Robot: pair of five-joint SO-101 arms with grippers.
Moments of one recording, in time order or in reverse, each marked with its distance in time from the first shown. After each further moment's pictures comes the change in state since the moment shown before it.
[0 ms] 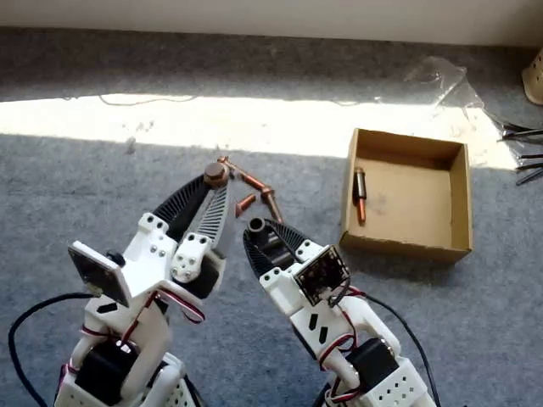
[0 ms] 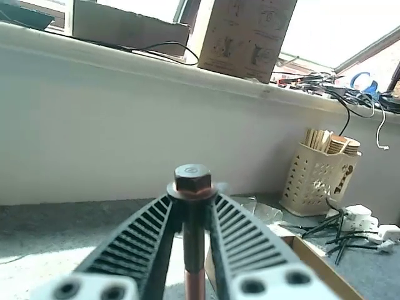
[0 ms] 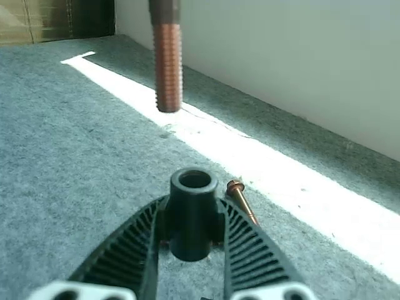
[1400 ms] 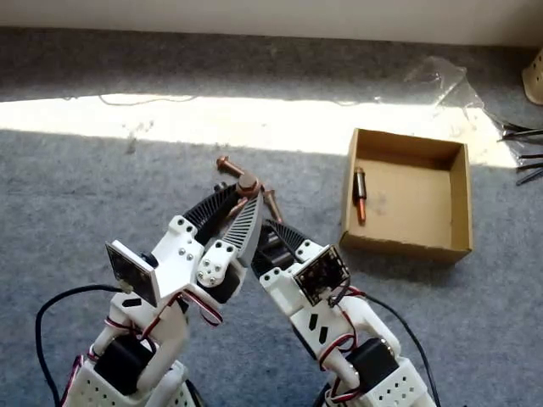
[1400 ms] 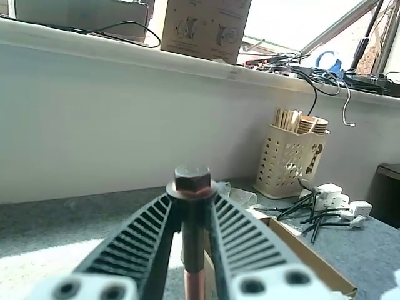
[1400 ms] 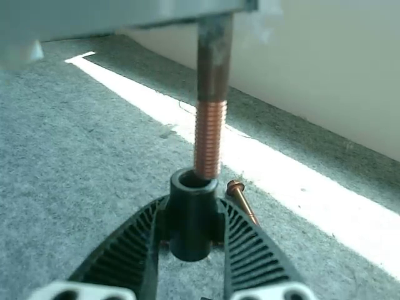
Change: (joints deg) left arm 6.2 0.0 7.7 -7.9 -1.8; right arm 0.0 0.0 0.0 0.0 0.0
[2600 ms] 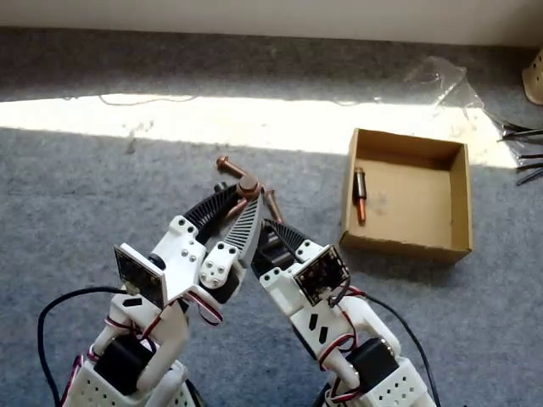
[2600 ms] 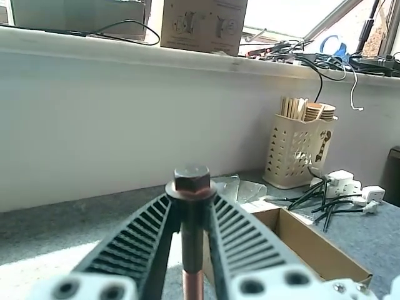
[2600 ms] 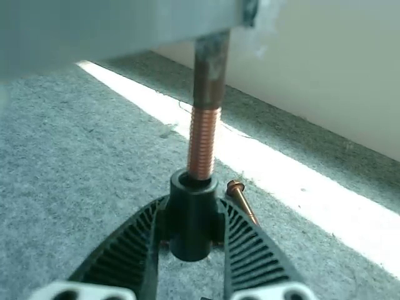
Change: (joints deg) left arm -0.1 0.0 0.0 1.2 -4.3; right arm 0.0 0.0 0.0 0.0 0.0
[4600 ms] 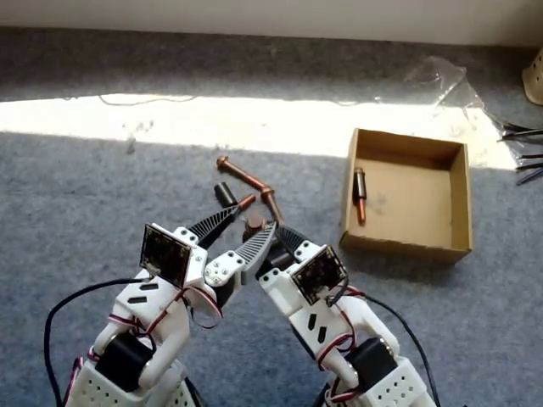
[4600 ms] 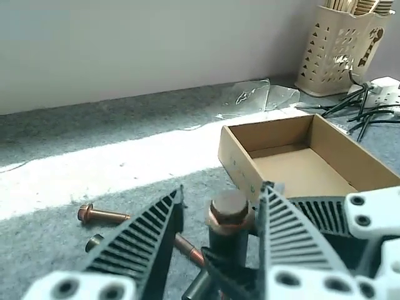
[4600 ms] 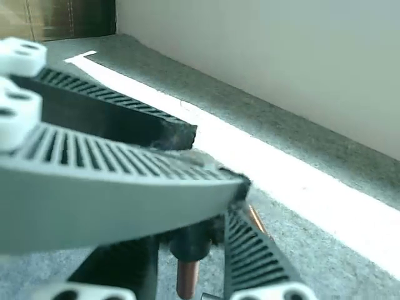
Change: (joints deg) left arm -3.3 -0.3 1.9 17.8 -0.3; right arm -0.1 0.1 0.0 0.2 0.1
